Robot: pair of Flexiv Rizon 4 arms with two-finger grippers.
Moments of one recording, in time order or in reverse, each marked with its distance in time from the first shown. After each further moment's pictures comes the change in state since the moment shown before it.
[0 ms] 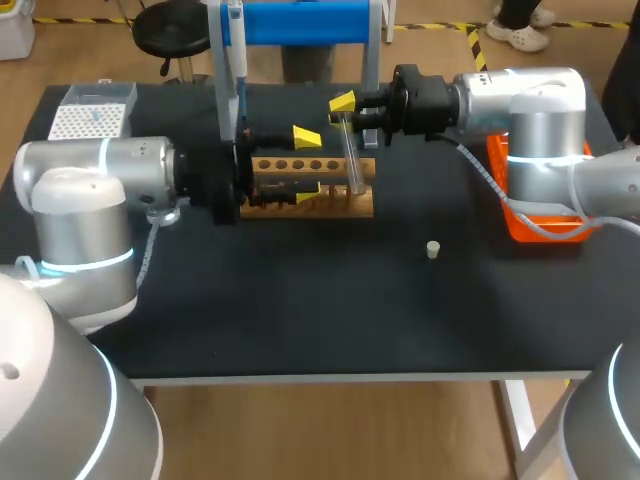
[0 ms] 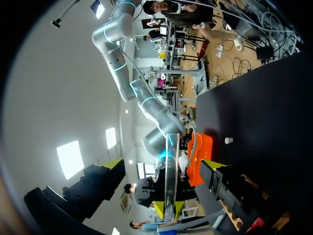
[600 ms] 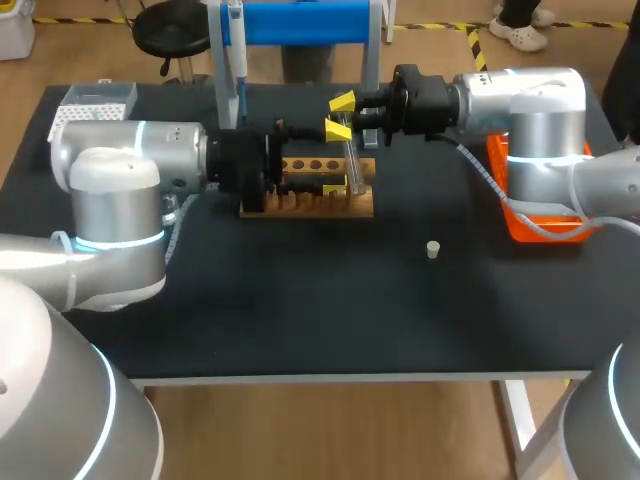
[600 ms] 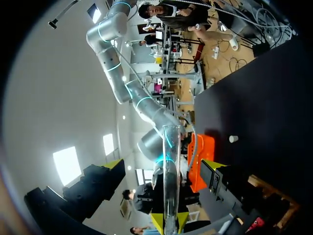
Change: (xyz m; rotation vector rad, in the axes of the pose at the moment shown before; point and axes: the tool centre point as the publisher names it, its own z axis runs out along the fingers) left arm 0.003 0.014 0.041 0.047 0.019 0.021; right arm 0.000 0.000 0.000 0.000 0.000 0.000
